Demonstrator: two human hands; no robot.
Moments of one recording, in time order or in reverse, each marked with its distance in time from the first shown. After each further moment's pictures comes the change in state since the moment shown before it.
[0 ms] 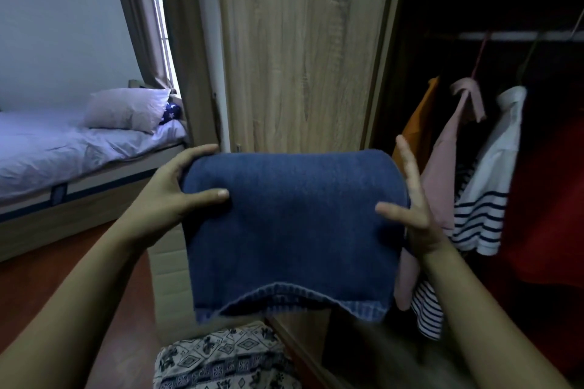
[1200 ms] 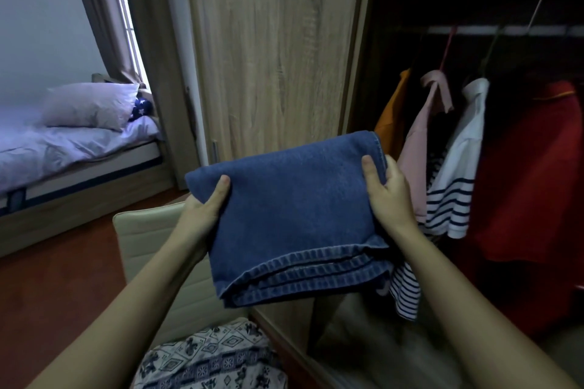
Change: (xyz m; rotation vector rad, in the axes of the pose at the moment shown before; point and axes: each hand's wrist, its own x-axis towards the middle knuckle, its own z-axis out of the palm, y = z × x) left_hand 0.007 -0.040 0.083 -0.273 0.201 -0.351; right_hand 0.016 0.017 0.003 -0.320 0.465 0.148
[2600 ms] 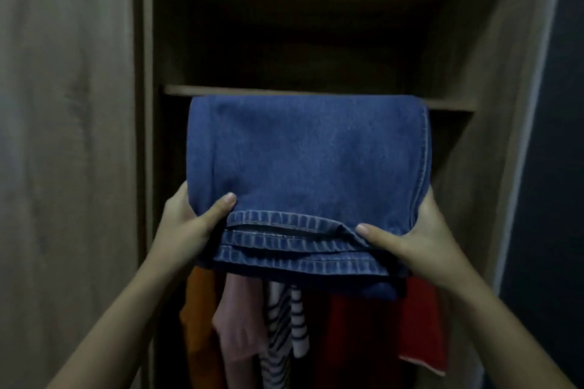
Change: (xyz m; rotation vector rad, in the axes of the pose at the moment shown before) left_hand 0.084 0.120 0.280 -0.280 -0.508 0.490; right_hand 0.044 -0.083 -0.245 -0.397 0.325 -0.150
